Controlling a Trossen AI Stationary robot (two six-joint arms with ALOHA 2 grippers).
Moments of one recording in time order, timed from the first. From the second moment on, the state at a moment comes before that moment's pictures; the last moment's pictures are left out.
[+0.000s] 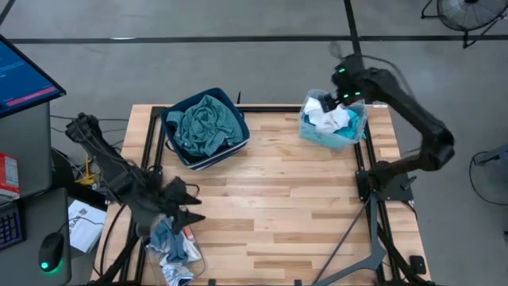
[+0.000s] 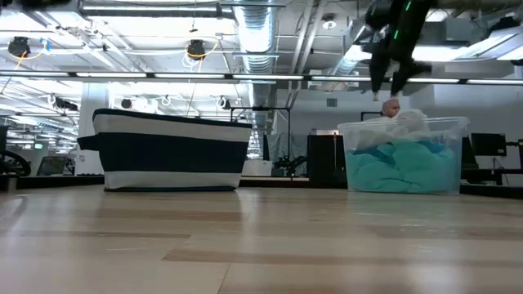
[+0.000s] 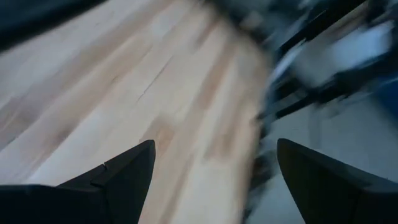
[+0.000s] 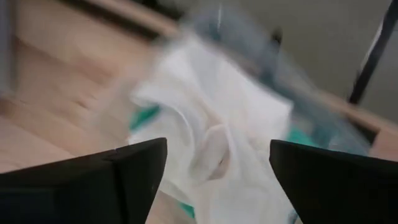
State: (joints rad) left arm -0.80 1.03 0.91 -0.59 -0.64 -1.18; right arm -0.88 1.35 1.40 -1.14 0.08 0.21
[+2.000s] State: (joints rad) left arm -0.77 0.07 0.09 0.23 -0.67 -0.52; right arm -0.10 0.11 0.13 0.16 0.03 0.58
